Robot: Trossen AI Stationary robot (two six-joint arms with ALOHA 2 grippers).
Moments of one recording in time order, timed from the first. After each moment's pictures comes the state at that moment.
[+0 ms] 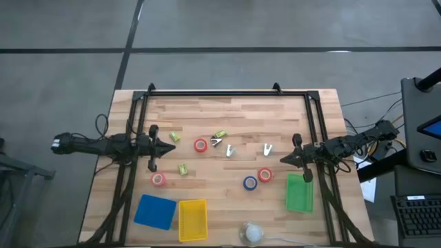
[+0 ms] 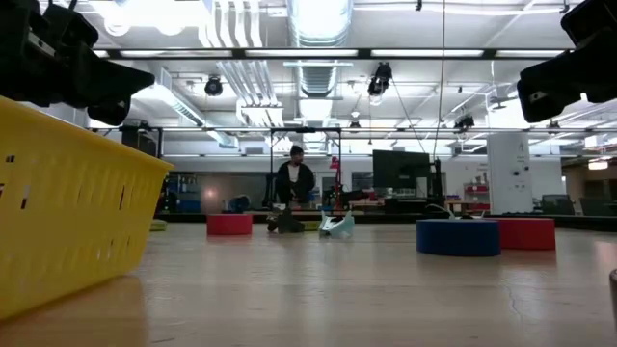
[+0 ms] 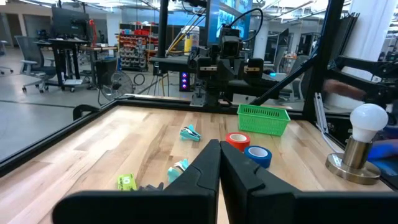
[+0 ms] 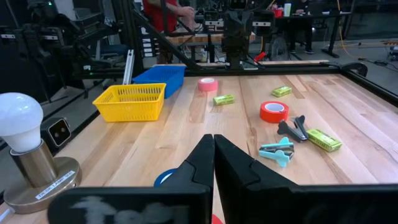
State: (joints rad) left arm -0.12 0.13 0.01 0.11 -0.18 -0.06; right arm 0.38 0.14 0.07 -0.05 0.24 0.13
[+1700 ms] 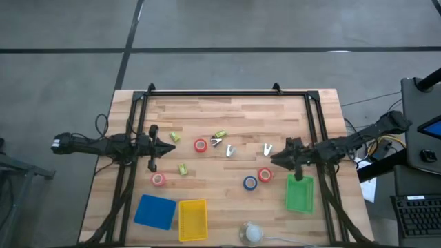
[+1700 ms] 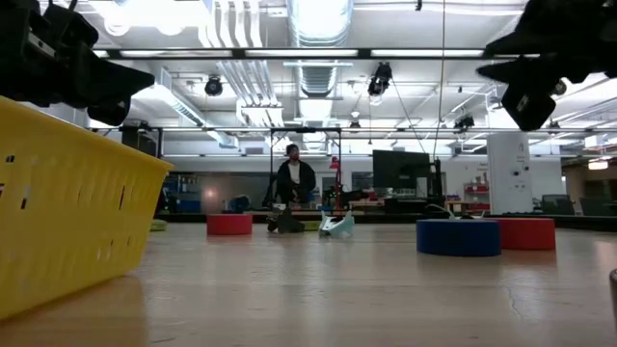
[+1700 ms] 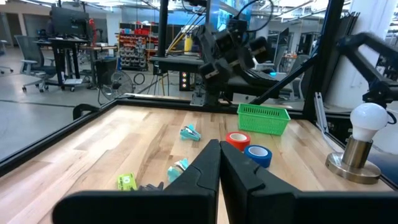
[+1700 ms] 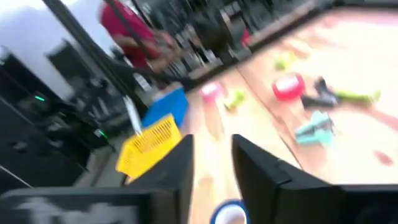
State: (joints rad) left arm -0.12 0.13 0.01 0.11 -0.18 -0.06; right arm 0.38 0.65 0.19 0.29 0.34 0.66
